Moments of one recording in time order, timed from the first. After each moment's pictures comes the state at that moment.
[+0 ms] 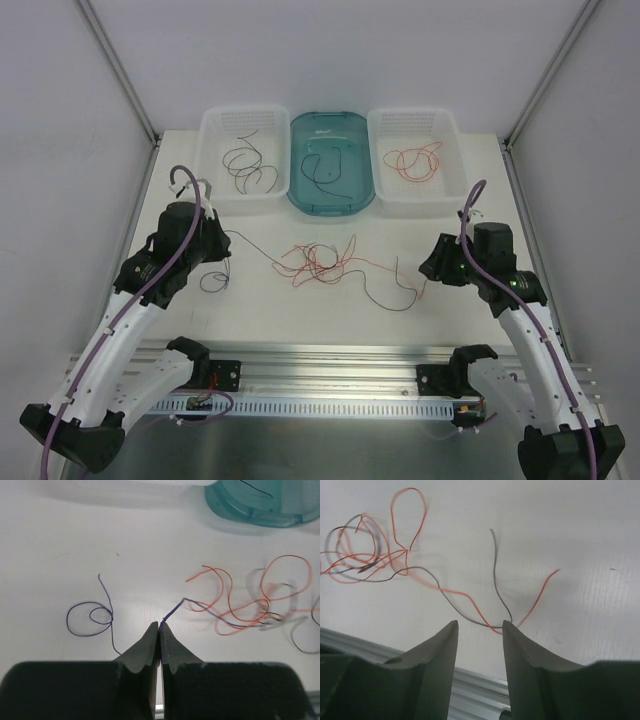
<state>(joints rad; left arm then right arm) -0.38 0.81 0.95 -0.76 -0.22 -0.42 0.13 0.78 0.75 -0.75 -0.22 0.34</state>
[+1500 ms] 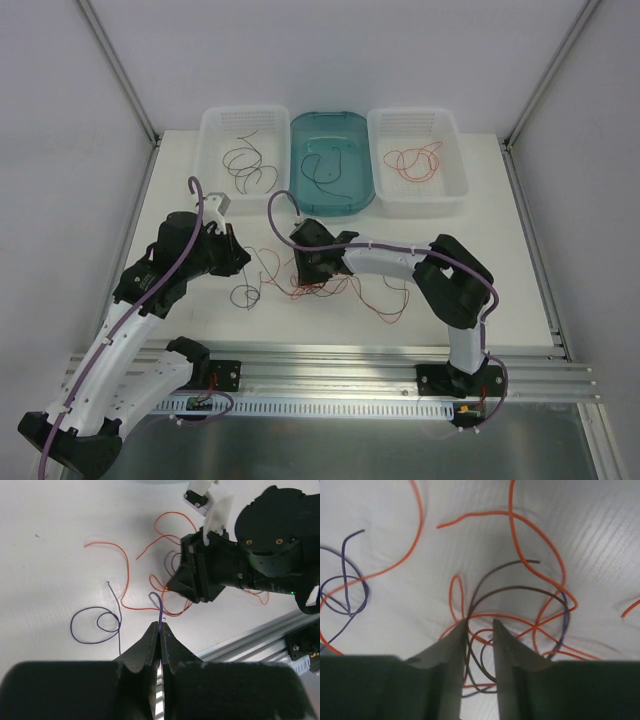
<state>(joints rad) -0.39 0.75 0.90 -0.76 0.17 -0.38 0.98 1.93 1.28 -0.37 0.02 0.69</state>
